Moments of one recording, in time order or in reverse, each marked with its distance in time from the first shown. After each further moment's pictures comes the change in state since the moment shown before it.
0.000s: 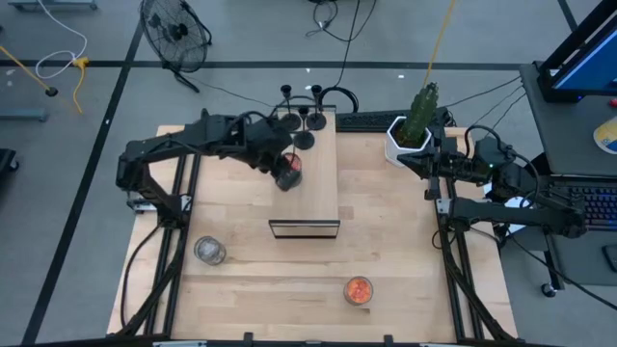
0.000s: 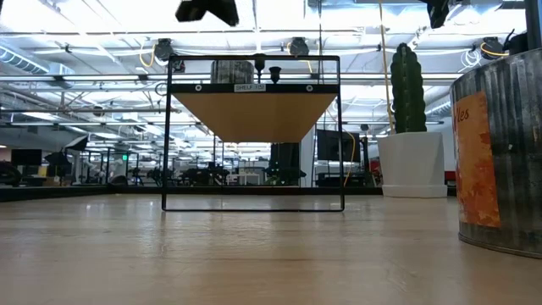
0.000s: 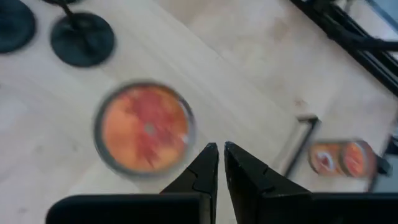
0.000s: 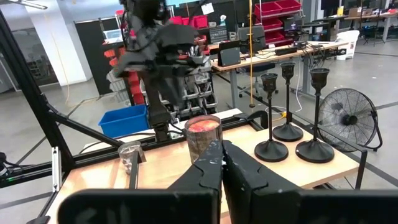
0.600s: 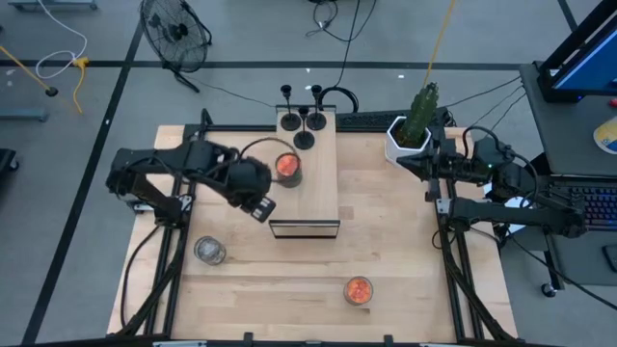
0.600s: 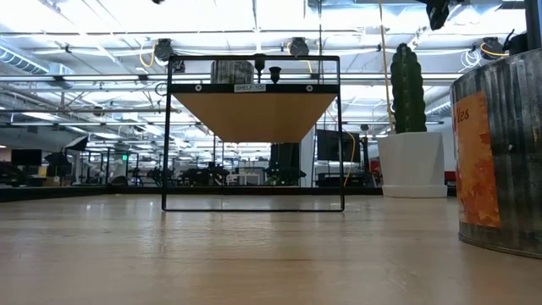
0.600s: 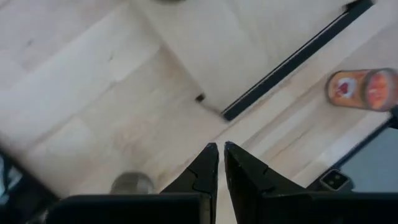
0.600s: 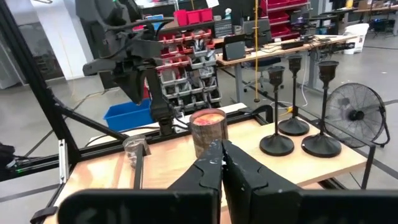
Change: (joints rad) left arm -0.252 -0.046 -0.001 -0.382 0.011 -0.490; right arm 0.000 0.000 0.000 -0.022 -0.026 0.000
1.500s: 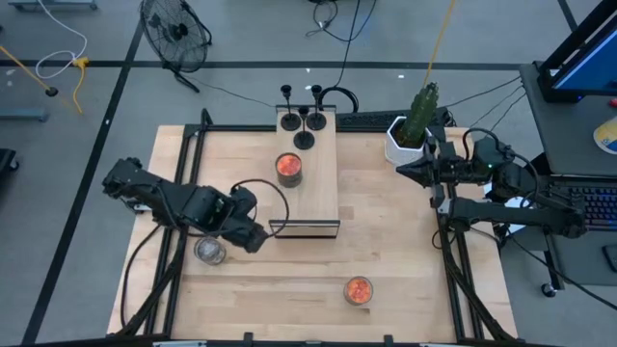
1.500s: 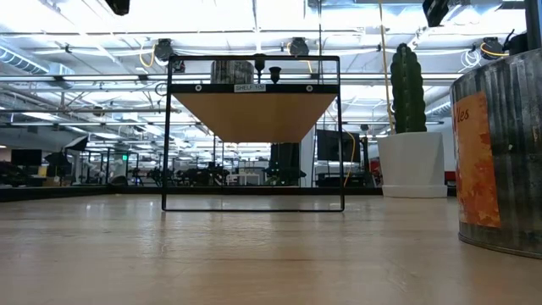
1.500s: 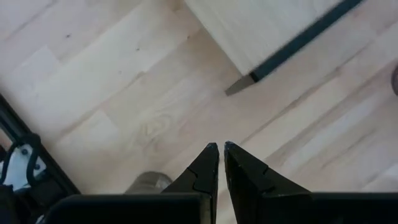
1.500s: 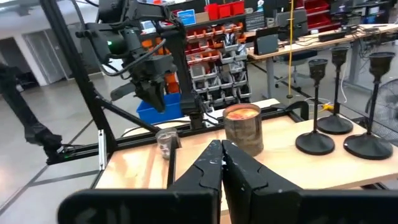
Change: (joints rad) left arm -0.283 0.000 -0.177 -0.006 -0.241 -0.254; right arm 0.000 0.000 0.000 0.001 -0.137 0.027
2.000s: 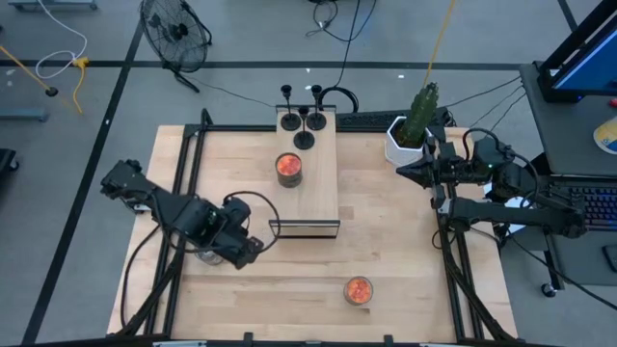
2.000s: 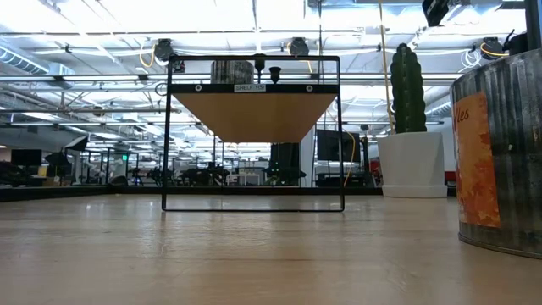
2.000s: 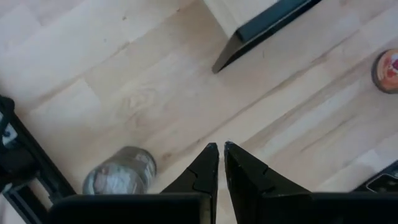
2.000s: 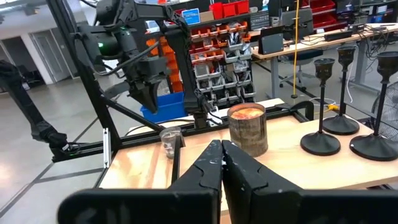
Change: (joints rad) left arm -0.105 0.000 -0.005 0.006 0.029 -0.176; right arm 0.000 0.000 0.000 0.000 -0.021 -0.001
